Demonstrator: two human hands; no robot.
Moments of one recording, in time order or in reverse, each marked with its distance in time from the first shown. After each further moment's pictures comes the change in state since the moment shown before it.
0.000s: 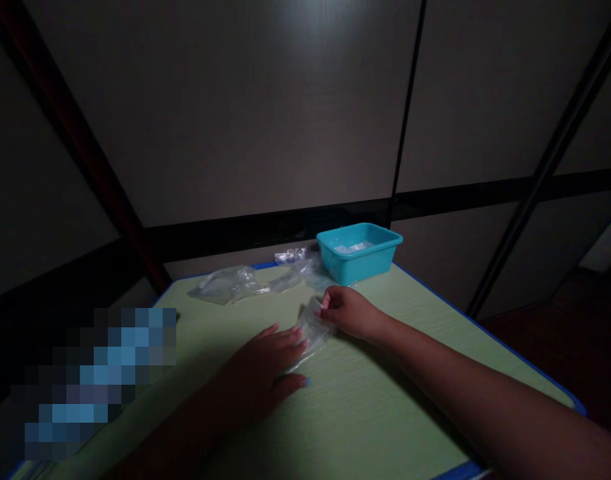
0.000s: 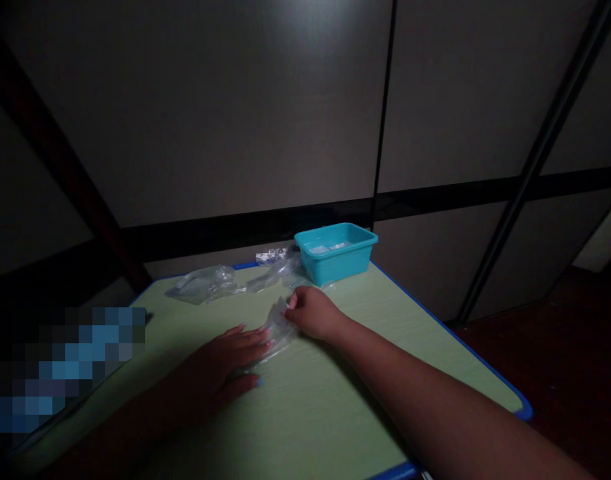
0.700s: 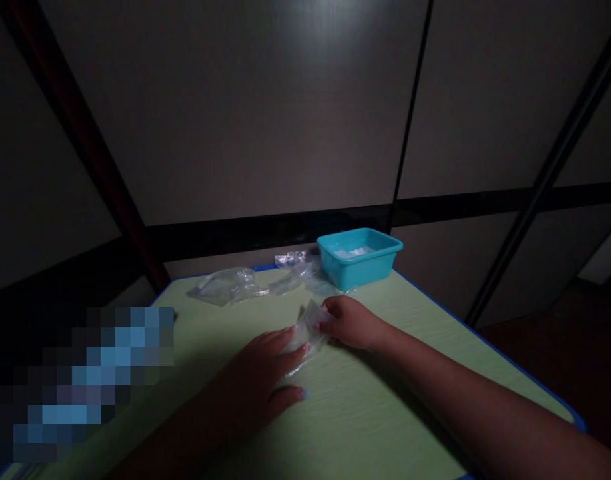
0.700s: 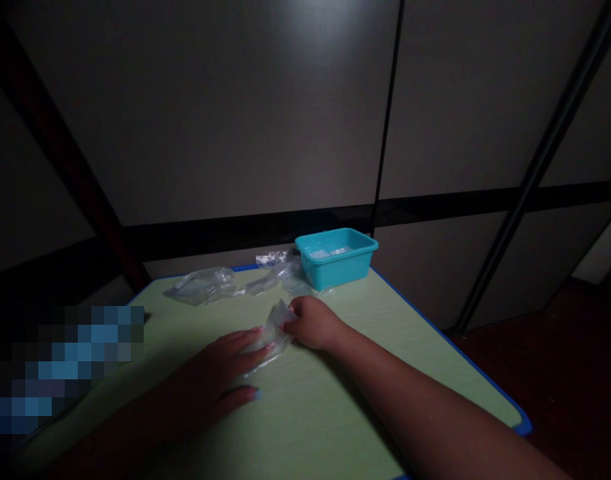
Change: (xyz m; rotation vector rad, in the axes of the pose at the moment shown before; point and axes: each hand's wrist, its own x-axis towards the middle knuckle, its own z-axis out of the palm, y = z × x) left_hand -0.005 0.004 0.001 0.009 -0.012 -0.079; right_hand -0.009 -0.012 -0.006 -0.170 -0.144 0.053
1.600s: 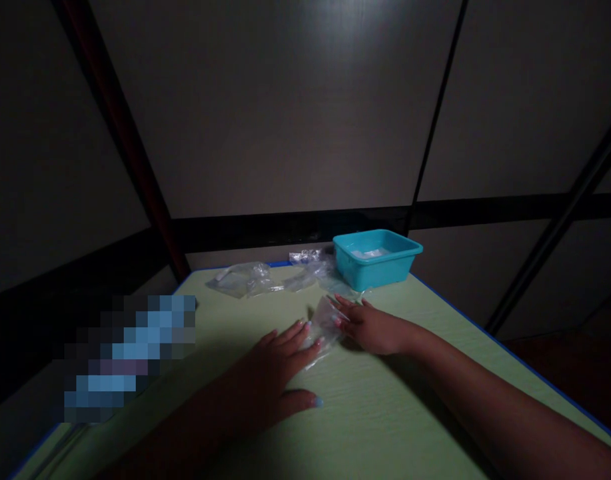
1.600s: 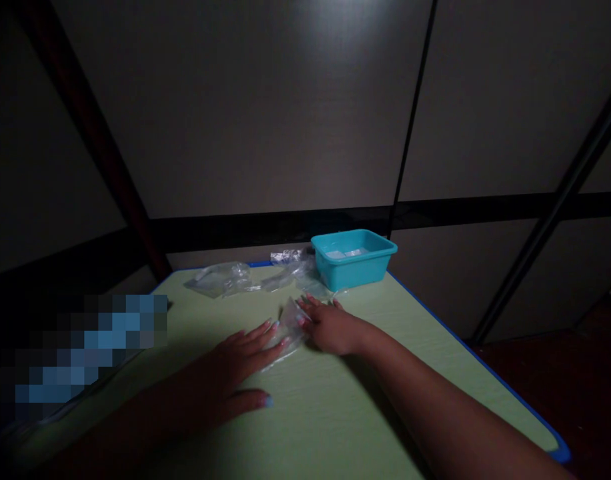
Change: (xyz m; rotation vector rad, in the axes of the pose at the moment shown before) left_hand -0.004 0.005 -0.013 -0.134 -0.137 -0.010; right_hand -0.013 -0.011 -0.015 -0.286 -0.215 -0.125
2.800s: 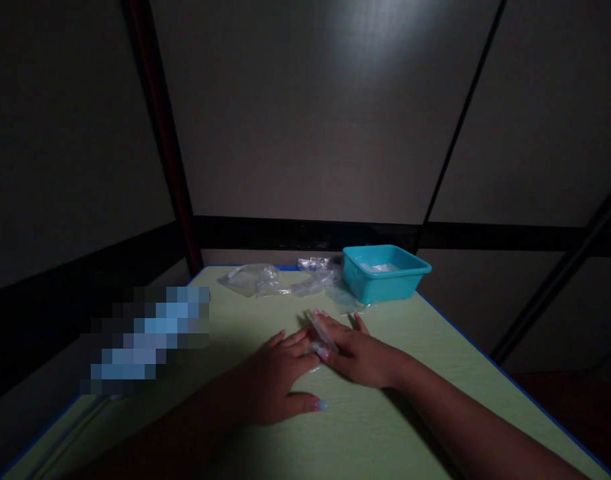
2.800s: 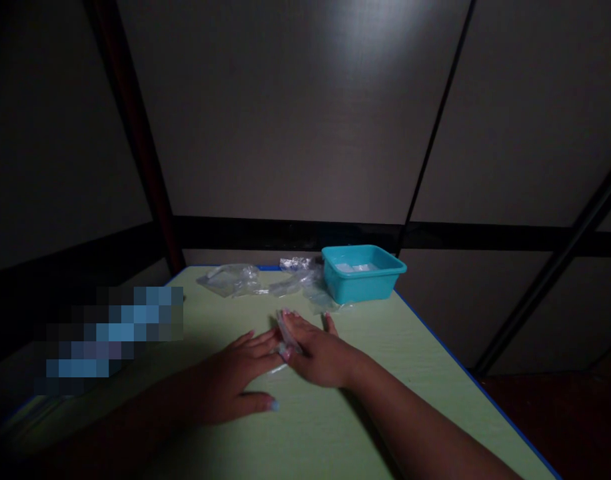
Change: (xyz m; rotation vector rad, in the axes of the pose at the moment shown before) left_hand 0.001 0.001 0.001 -0.009 0.035 0.016; right_hand -0.001 -0.015 0.020 -0.080 -0.047 -0.209
